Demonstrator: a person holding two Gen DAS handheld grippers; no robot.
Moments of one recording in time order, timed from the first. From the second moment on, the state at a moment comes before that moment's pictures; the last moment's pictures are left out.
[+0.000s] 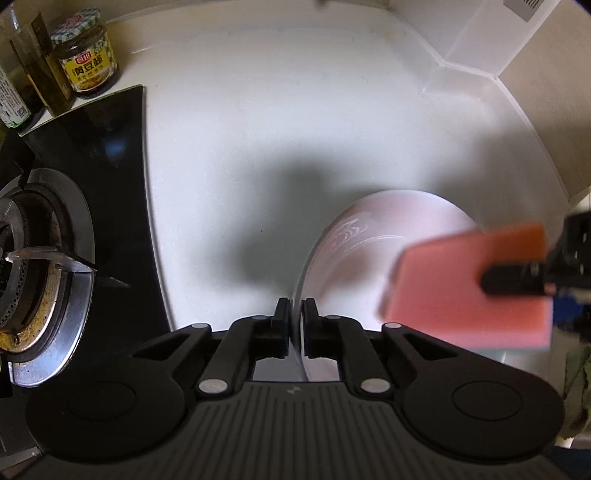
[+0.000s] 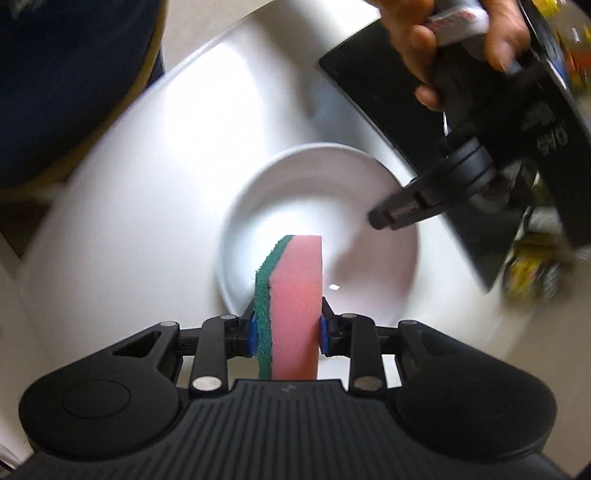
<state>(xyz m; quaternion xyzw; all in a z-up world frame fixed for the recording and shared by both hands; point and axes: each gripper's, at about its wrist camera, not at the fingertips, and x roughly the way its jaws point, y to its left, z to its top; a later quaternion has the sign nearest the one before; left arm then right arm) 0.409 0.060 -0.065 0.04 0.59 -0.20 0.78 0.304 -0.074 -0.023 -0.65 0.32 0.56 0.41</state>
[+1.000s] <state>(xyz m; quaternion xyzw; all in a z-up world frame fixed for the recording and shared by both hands) 0.402 0.053 -0.058 0.10 0.57 -0.23 0.78 0.348 -0.100 -0.007 -0.54 0.41 0.52 0.53</state>
